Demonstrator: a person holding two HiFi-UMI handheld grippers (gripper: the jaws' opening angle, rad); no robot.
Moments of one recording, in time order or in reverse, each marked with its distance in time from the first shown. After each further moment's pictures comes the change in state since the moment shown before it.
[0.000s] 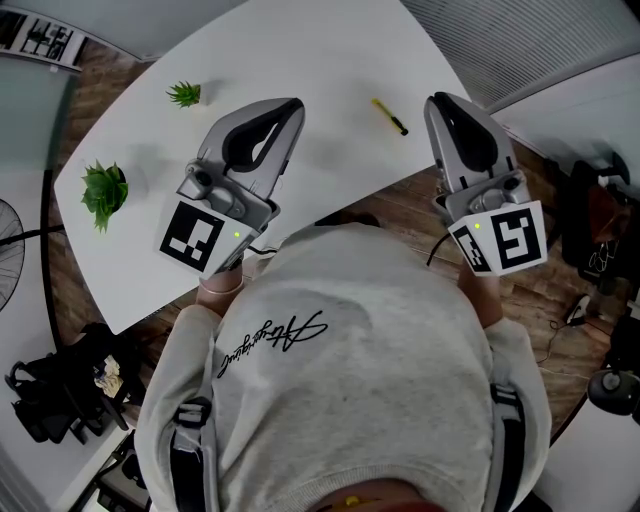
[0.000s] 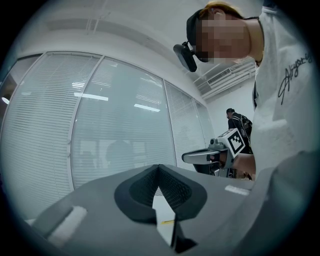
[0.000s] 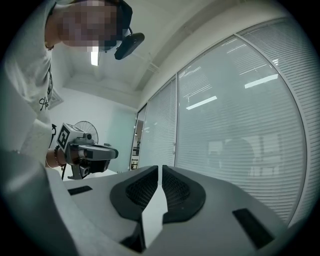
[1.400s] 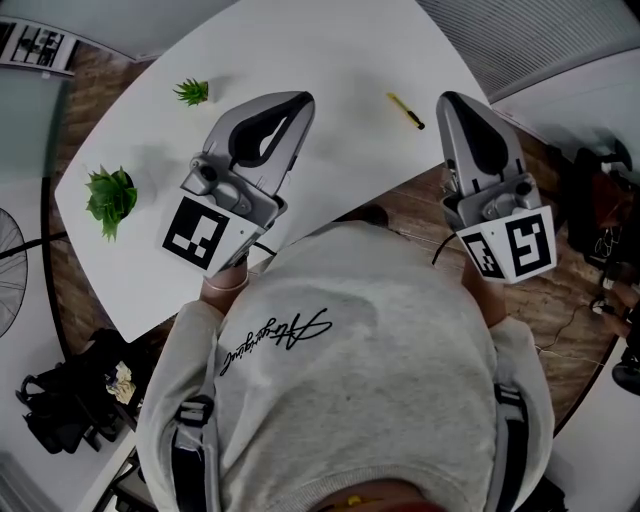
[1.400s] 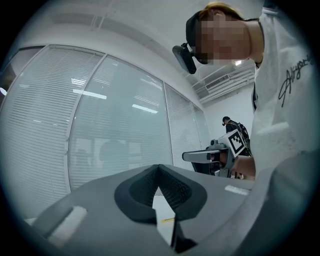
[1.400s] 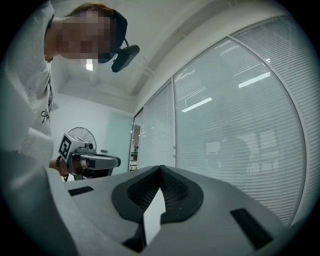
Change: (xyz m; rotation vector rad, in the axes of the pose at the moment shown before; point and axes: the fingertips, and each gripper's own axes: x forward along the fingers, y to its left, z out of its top) left arm -0.013 0.020 -0.003 -0.031 -0.020 -0.059; right arm 0.013 0.022 0.010 0.064 -0.045 -0.036
